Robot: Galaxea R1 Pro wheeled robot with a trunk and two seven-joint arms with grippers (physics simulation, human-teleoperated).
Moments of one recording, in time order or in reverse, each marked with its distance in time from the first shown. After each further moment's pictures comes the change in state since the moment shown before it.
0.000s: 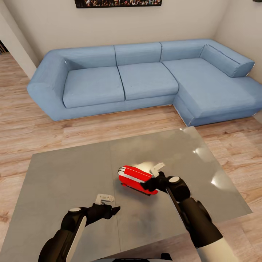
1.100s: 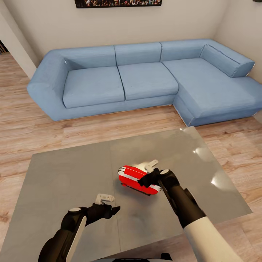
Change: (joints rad) left arm 0.000 0.000 0.000 -0.003 0.000 -0.001 0.001; right arm -0.141 0.062 -0.003 0.264 0.072 -0.048 0.011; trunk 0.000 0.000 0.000
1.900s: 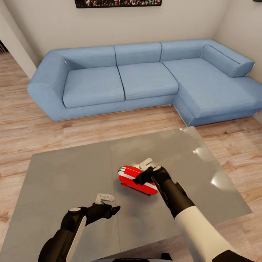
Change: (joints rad) left arm 0.000 0.000 0.000 -0.003 0.000 0.000 -0.001; right arm -0.090 0.061 0.000 0.178 0.027 -0.048 -0.003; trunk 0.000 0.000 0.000
